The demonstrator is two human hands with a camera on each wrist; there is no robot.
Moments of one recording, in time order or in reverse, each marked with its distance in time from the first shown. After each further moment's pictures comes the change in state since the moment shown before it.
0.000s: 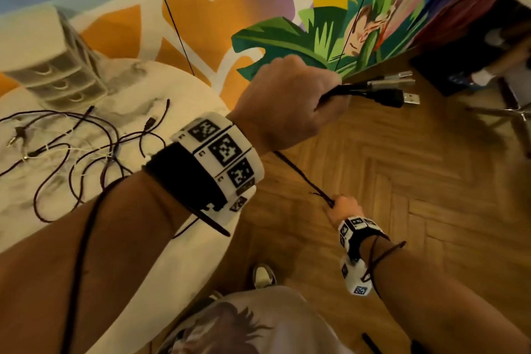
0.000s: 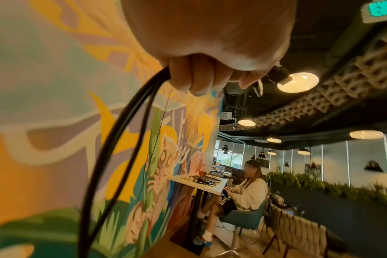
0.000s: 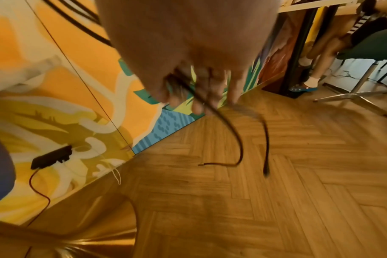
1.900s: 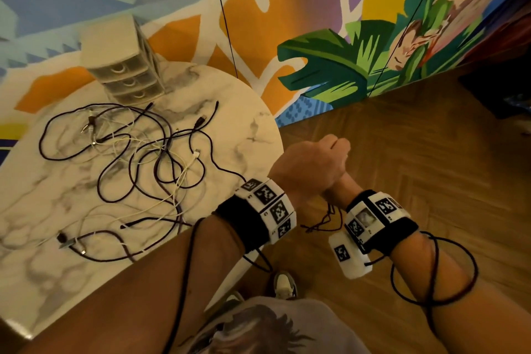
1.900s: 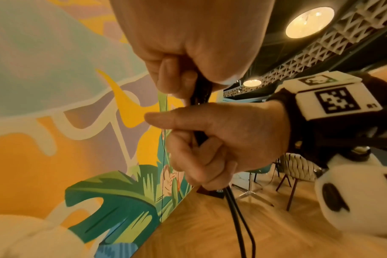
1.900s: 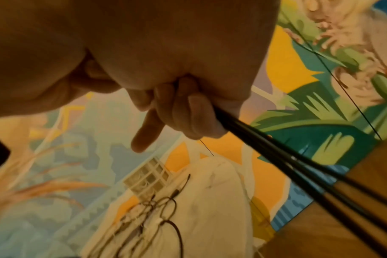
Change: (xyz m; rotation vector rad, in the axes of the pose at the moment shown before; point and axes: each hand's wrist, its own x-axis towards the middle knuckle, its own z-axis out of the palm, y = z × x) left_hand -0.081 -0.032 0.051 0.234 -0.099 -0.111; right_hand -0.117 -0.148 -0.114 0.805 -0.052 -0.693
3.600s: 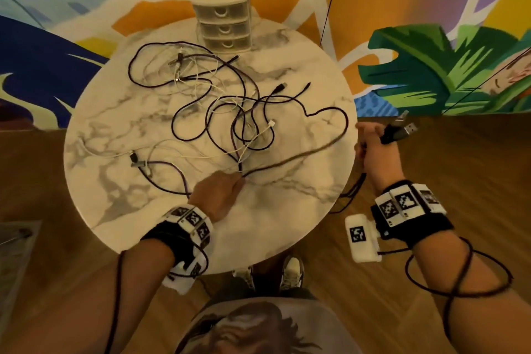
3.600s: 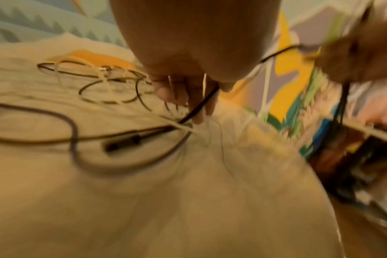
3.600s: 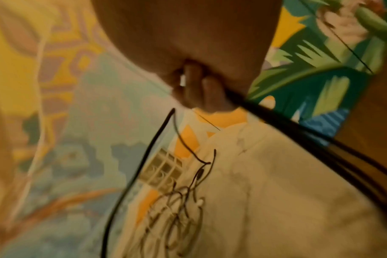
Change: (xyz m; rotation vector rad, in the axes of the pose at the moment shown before) left_hand -0.269 -0.115 -0.025 -0.015 -0.351 -0.961; right_hand 0.052 -0.026 0.083 0.172 0.235 0.082
